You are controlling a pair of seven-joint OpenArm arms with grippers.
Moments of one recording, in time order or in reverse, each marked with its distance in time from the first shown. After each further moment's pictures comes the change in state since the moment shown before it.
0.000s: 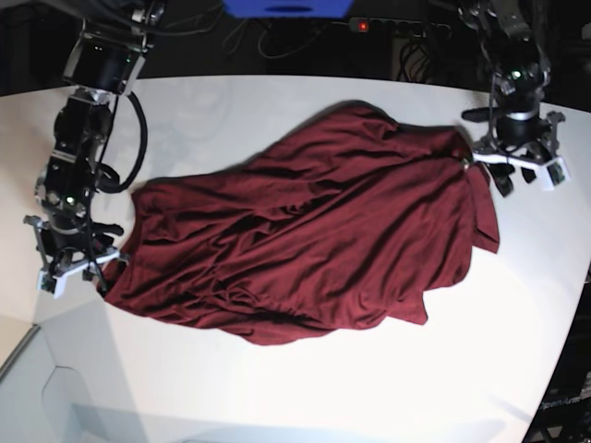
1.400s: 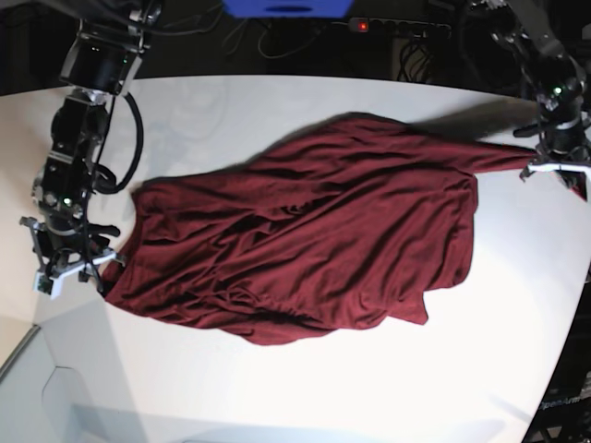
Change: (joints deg) left arm -5.2 -3.2 -12.5 -5.9 -0.1 -0.1 0.1; right arm 0.2 0.7 0.1 -0.3 -0.1 0.0 0.4
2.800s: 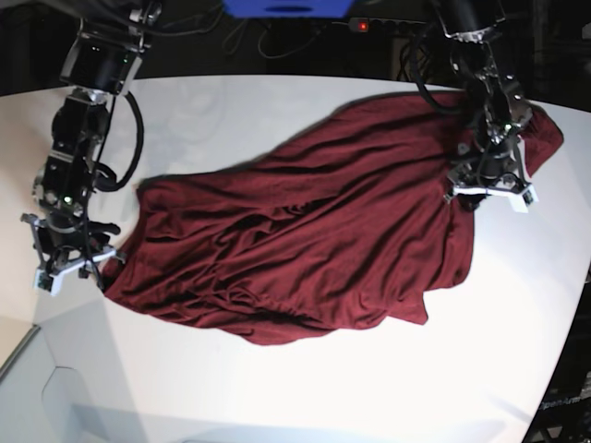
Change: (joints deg) left arm -8.5 0.0 15.0 -21.6 -13.1 0.2 -2.0; right arm -0.2 -0.2 0.3 -0.7 -0.1 0.0 -0.2
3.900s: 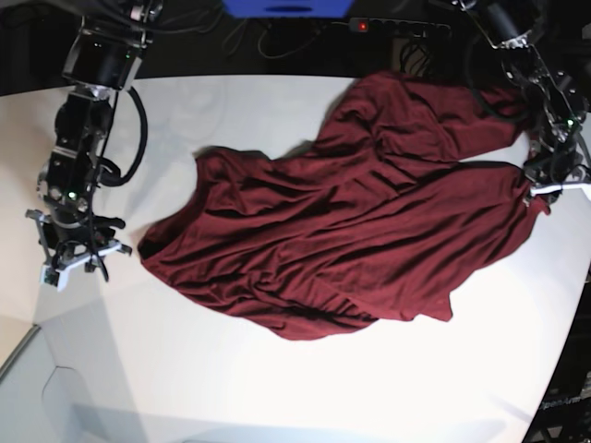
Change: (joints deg) left arm -1.4 -5.8 -15.1 1.7 -0.5 0.1 2.6; right arm -1.3 -0.2 -0.9 0.2 0.2 0.0 -0.4
